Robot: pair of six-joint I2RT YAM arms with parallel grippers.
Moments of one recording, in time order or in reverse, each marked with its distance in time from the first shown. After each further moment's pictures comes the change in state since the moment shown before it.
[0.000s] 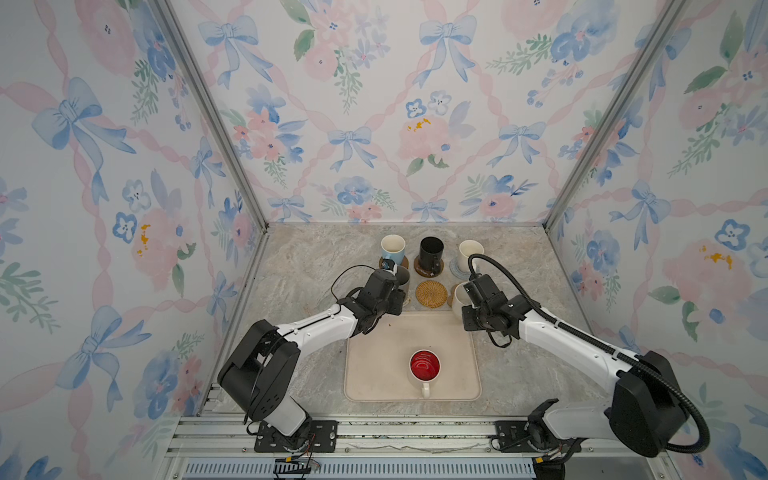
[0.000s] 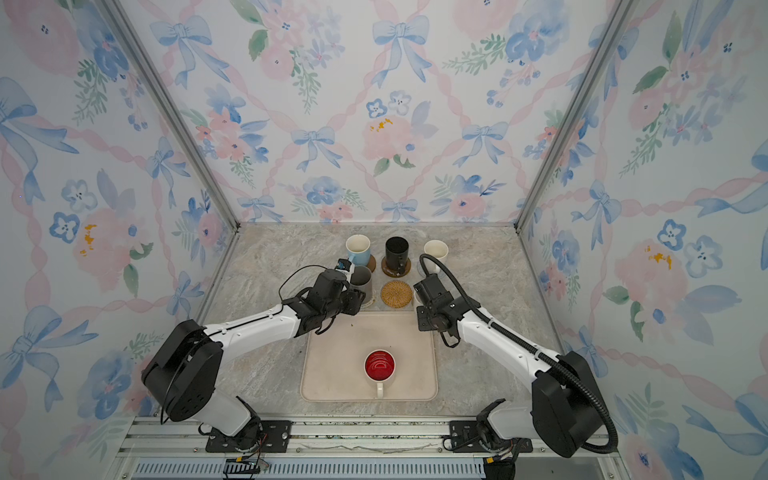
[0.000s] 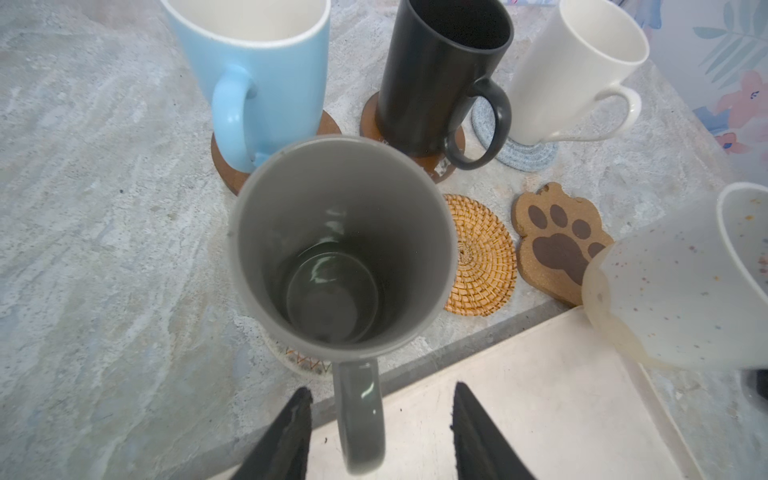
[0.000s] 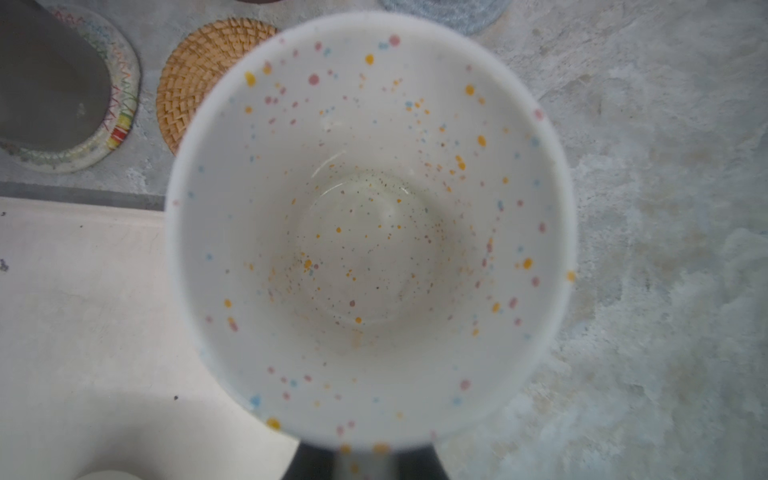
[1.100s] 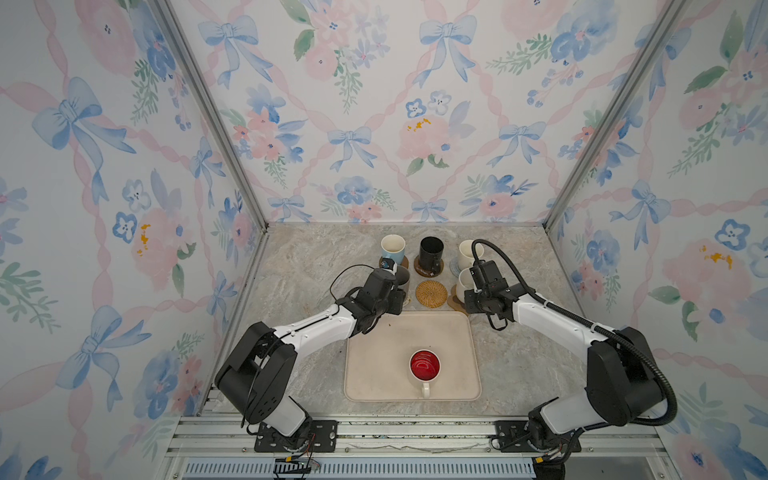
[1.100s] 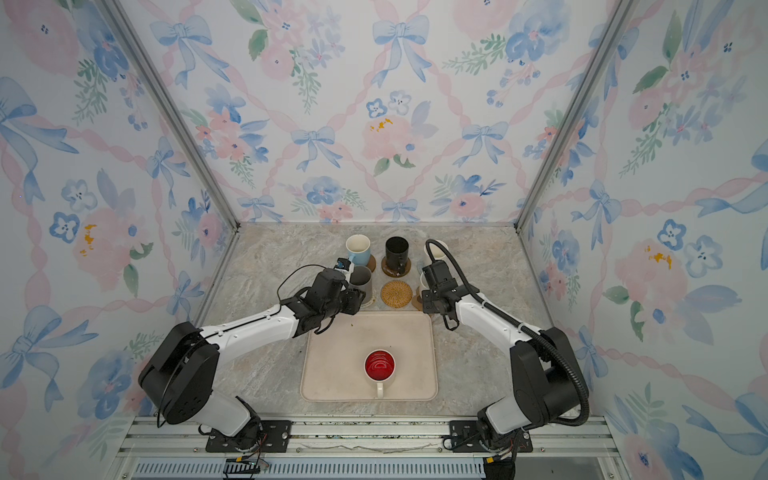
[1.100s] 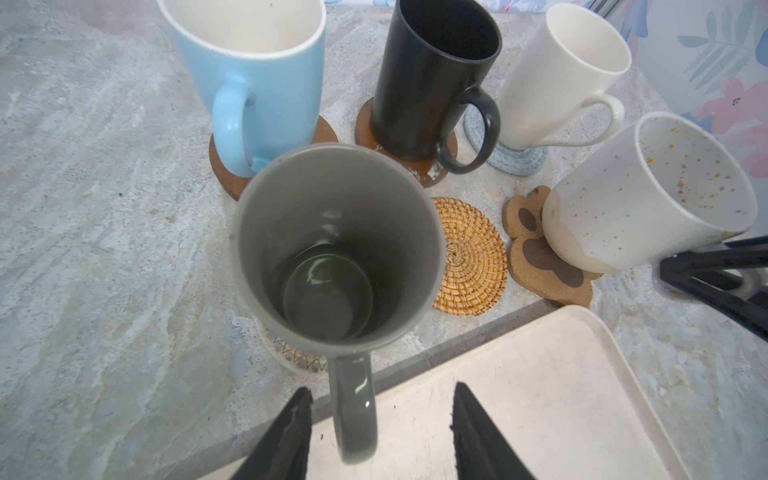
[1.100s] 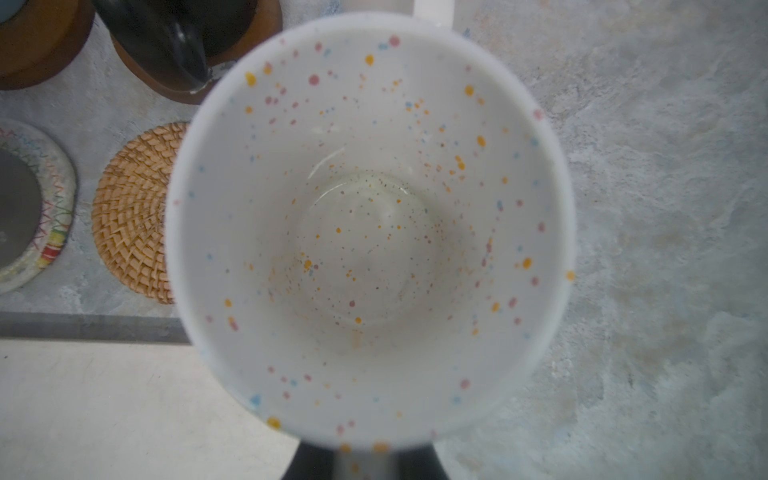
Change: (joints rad) left arm 0.000 -0.017 0.000 -0.013 0.011 -0.004; right arm -0.127 0.153 0.053 0.169 -0.013 -0.092
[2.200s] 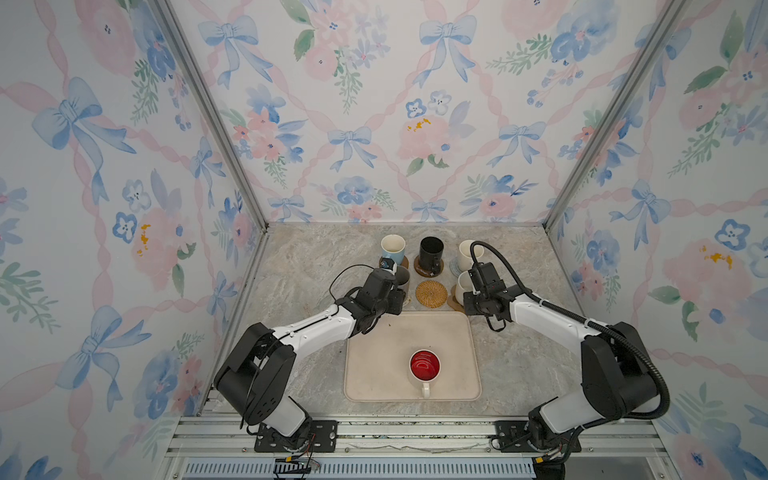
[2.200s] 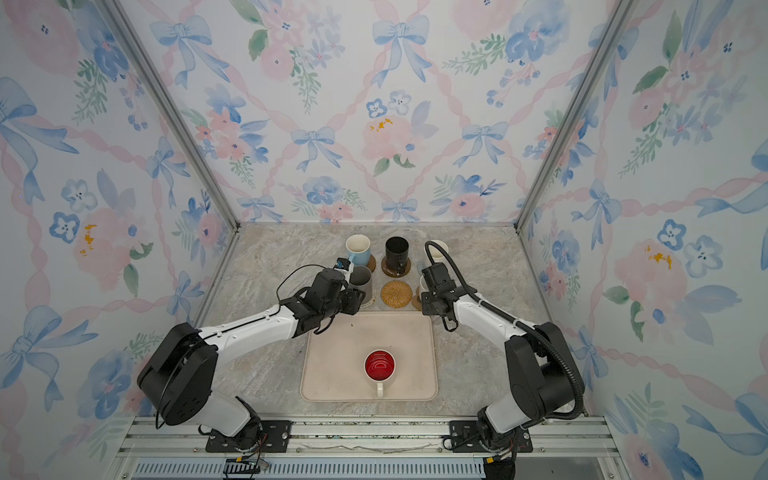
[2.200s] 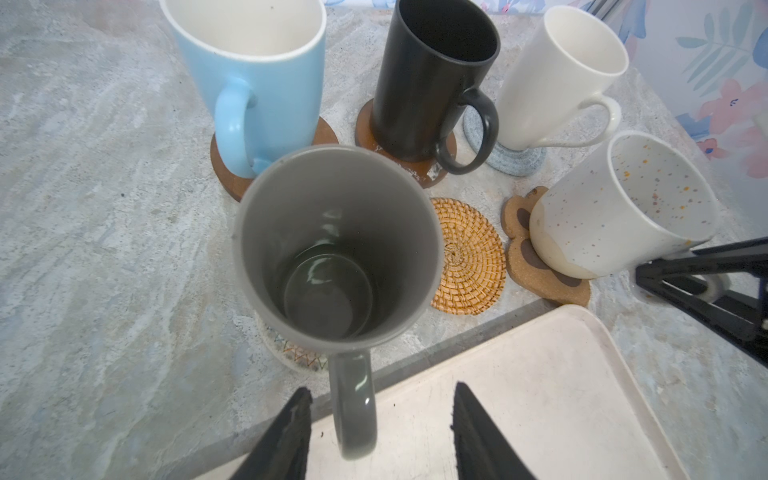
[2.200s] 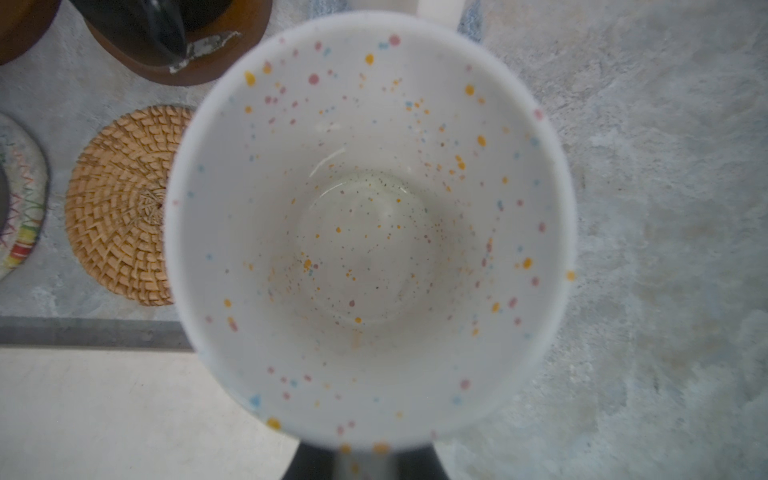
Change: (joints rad) left arm 0.000 -0.003 0.000 -0.002 0.000 0.000; right arm -0.005 0.031 -0.018 0.025 -0.010 0.009
